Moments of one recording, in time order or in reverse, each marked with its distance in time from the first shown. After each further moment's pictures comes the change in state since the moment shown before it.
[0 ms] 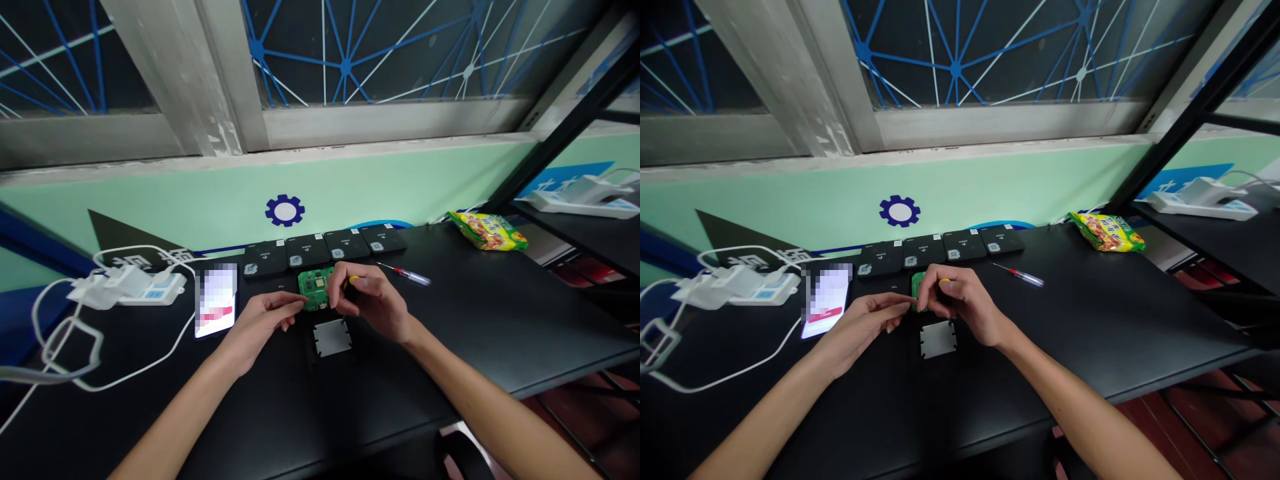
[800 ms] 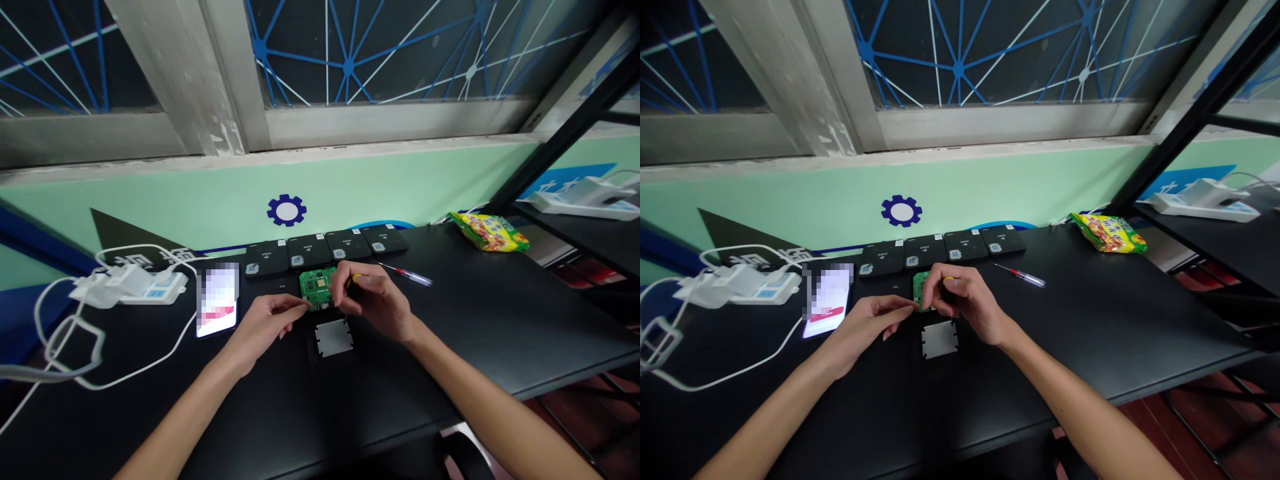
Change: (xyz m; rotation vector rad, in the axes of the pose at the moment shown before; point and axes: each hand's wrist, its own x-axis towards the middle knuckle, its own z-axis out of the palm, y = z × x) left_hand -0.004 0.006 0.002 0.235 -0.027 0.004; right_hand -0.001 0.003 -0.003 0.014 0.025 0.024
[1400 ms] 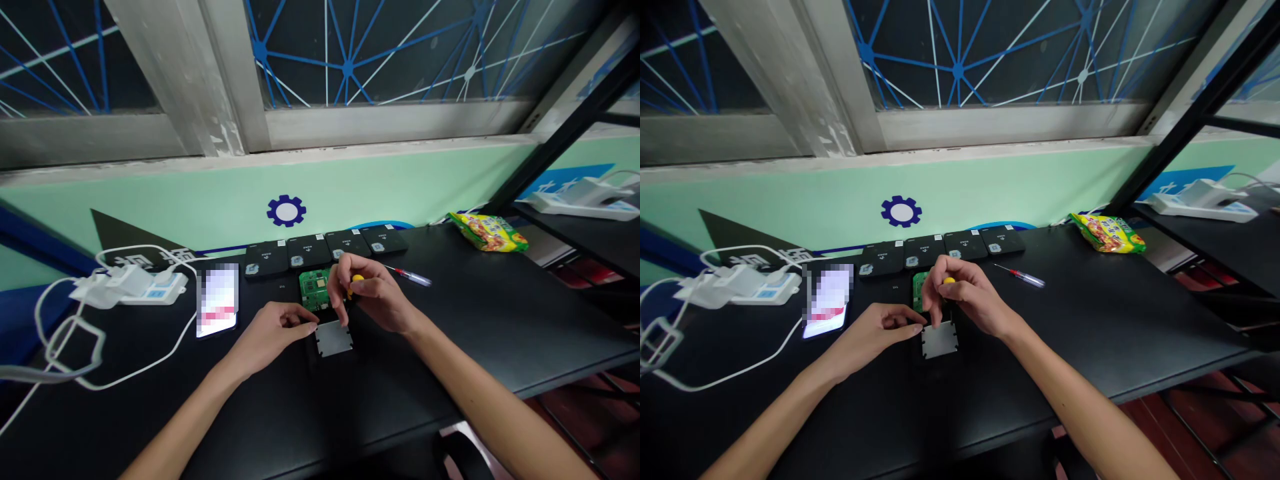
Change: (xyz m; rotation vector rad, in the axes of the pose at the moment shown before) left_hand -0.004 -0.002 0.004 0.239 -0.114 0.085; right_hand 0.006 -0.002 -0.008 0.125 -0.057 0.054
